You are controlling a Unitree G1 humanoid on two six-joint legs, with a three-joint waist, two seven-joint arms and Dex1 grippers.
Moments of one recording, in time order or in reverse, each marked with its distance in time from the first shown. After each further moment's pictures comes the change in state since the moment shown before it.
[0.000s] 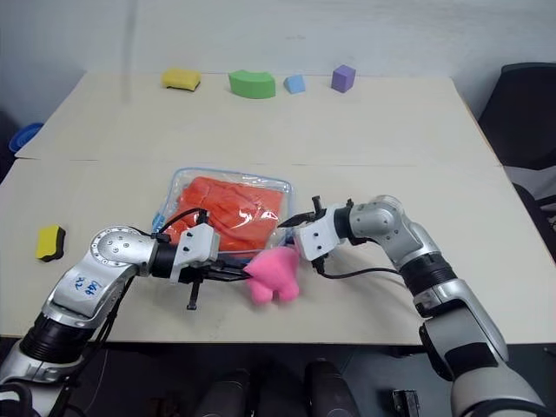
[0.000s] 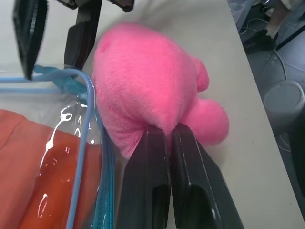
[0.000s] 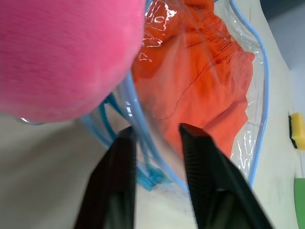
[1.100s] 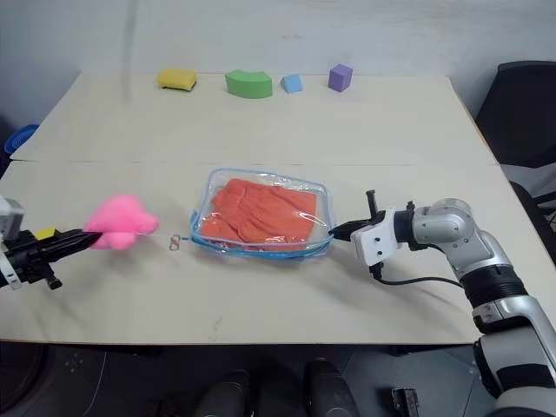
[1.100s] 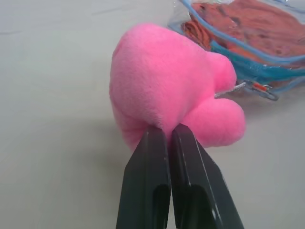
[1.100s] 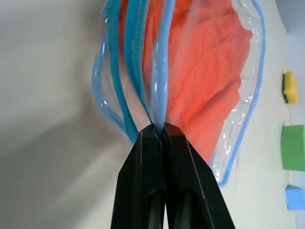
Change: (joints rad) left arm 0.388 0.199 0.746 0.196 -0.270 0.249 0.158; right arm 0.154 -0.270 -0.095 -0.038 0.150 -0.097 0.044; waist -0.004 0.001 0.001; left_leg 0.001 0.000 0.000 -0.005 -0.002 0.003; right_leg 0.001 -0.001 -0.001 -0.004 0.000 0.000
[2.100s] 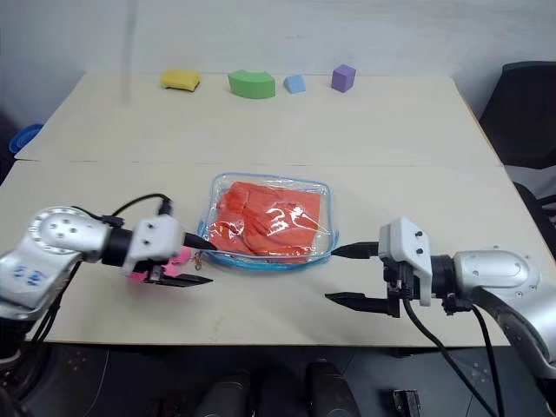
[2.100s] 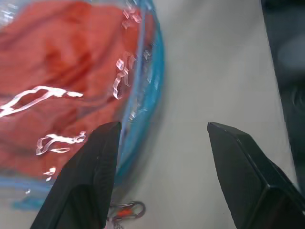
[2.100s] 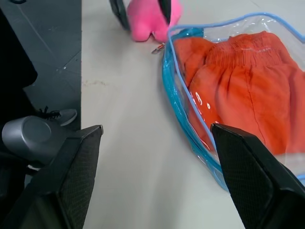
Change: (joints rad) left arm -0.446 0.074 -0.790 -0.136 0.373 -0.463 -0.199; right arm 0.591 -0.203 -0.424 -1.059 0.817 1.313 -0.068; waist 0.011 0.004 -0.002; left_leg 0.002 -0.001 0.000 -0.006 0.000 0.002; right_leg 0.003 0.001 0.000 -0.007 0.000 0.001
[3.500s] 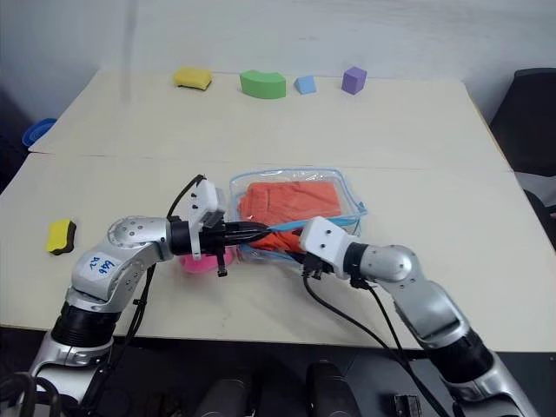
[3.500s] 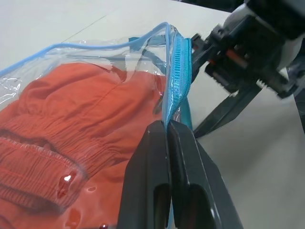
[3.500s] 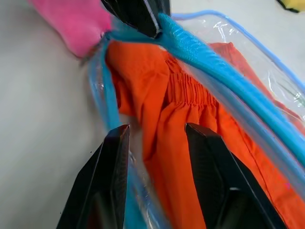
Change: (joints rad) left arm -0.049 -0.454 0.101 -0.031 -0.228 0.417 0.299; right arm -0.291 0.395 0.480 0.210 -0.679 -0.118 -0.335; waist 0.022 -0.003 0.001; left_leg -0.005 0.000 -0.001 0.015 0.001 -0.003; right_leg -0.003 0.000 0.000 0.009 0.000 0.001
